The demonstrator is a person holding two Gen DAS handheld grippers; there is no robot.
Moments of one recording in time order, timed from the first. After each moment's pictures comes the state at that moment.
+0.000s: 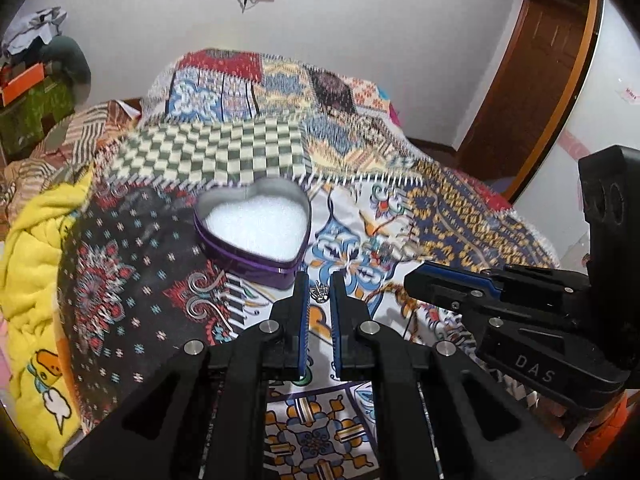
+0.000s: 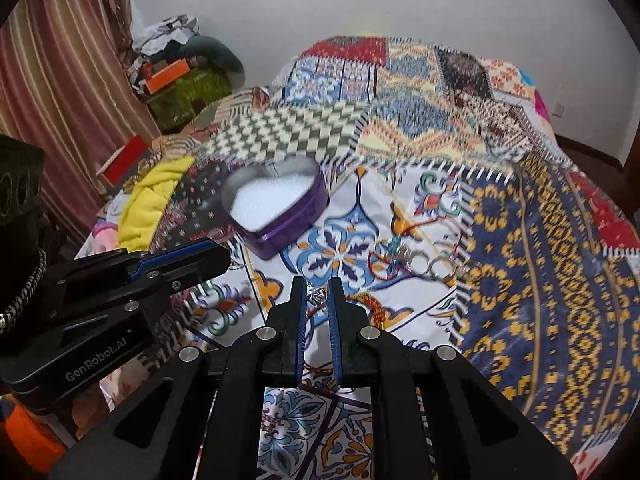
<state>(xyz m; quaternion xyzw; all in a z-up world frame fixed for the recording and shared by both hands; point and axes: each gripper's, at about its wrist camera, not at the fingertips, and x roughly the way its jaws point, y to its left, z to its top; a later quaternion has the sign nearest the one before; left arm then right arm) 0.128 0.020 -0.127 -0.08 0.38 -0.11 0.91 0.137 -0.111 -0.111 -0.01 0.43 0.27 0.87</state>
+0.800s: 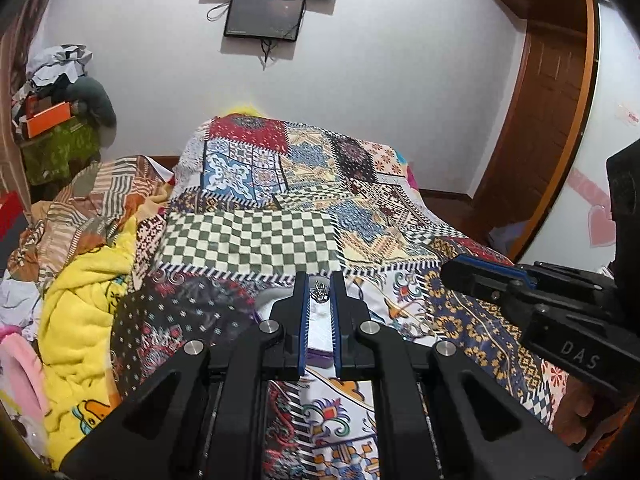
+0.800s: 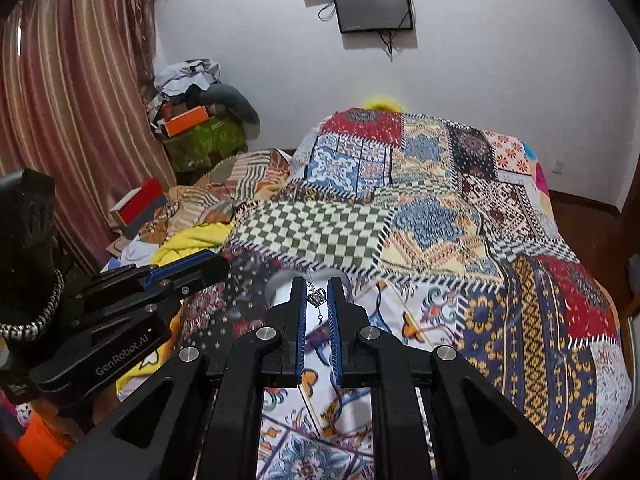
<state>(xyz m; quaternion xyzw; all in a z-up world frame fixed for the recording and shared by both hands) 0.132 0.057 -0.063 -0.08 0.30 -0.07 0.95 0.147 -0.089 -0.039 -0.01 0.33 0.28 0.90</state>
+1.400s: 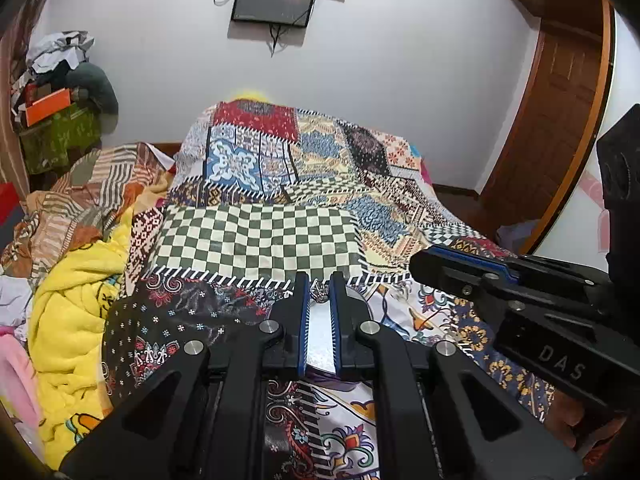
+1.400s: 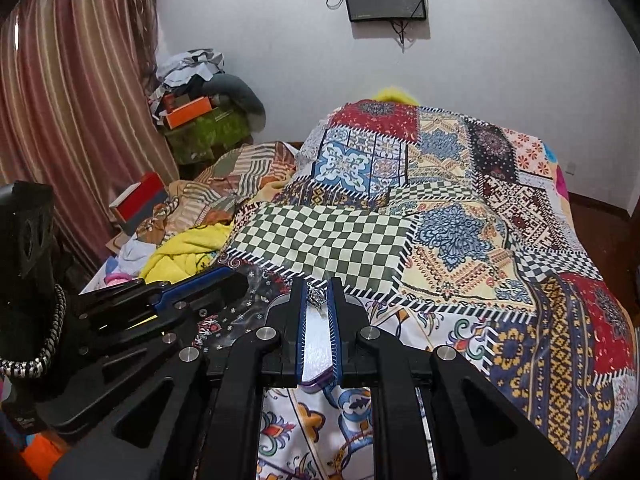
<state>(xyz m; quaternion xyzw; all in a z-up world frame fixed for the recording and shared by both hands) 0.175 0.068 -0.089 -0.09 0.33 -0.06 0.94 0.184 -0.058 -0.055 -0.02 0.35 0.29 0.89</state>
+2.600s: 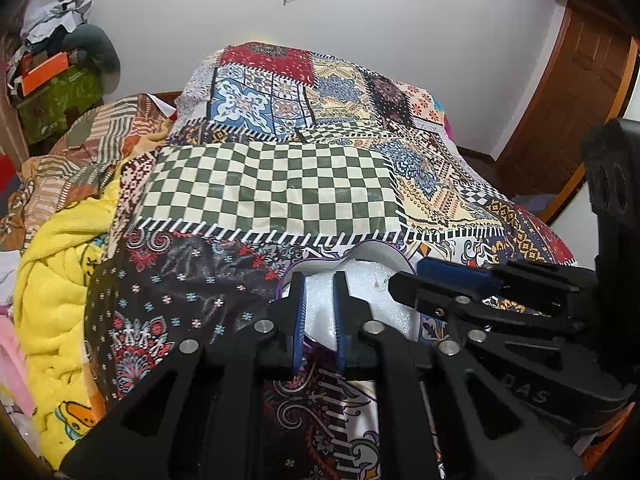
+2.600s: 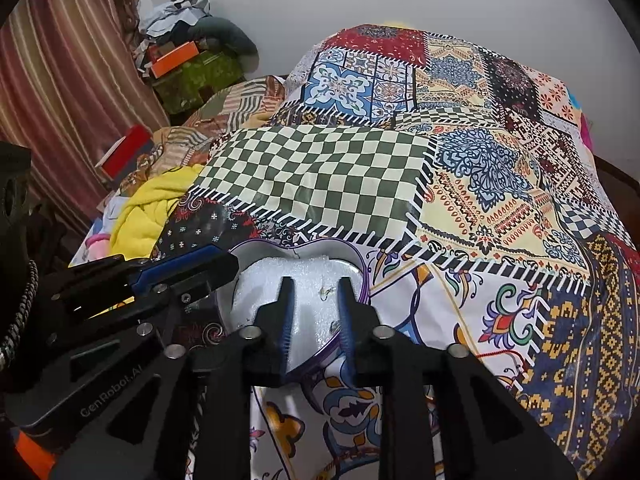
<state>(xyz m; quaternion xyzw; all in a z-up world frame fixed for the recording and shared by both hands) 0.207 0.073 -0.135 -0.09 0.40 -0.04 0.91 0.221 -0.047 -0.116 -0.03 0.45 0.30 0.84</state>
